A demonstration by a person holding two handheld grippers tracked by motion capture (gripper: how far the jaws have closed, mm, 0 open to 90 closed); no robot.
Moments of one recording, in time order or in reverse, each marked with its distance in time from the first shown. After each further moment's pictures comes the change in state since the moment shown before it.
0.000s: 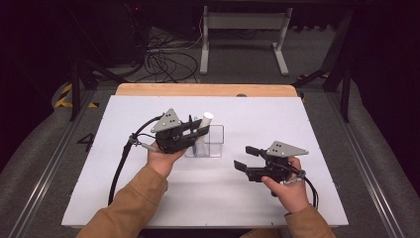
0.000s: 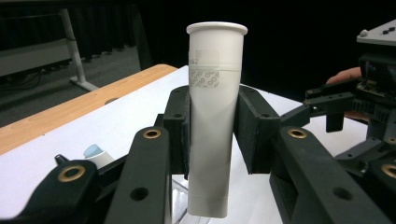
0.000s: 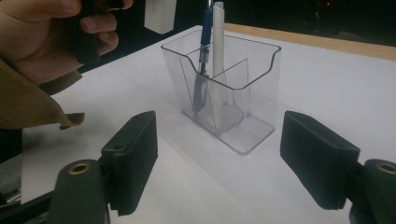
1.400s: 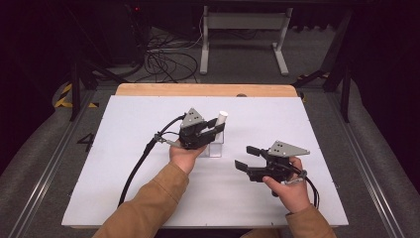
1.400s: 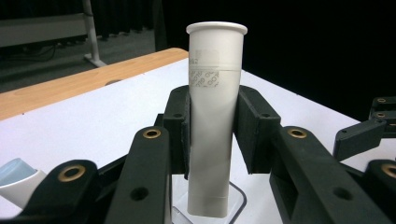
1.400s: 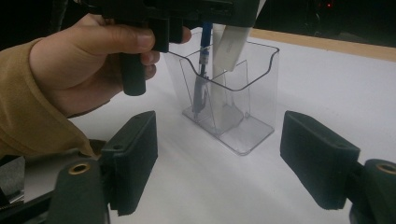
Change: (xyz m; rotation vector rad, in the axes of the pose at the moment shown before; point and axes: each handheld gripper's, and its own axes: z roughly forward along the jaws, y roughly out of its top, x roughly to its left) left arm -0.003 -0.015 0.064 0.047 0.091 -0.102; right arm -0.001 0.000 -0.002 -0.007 0.005 0.003
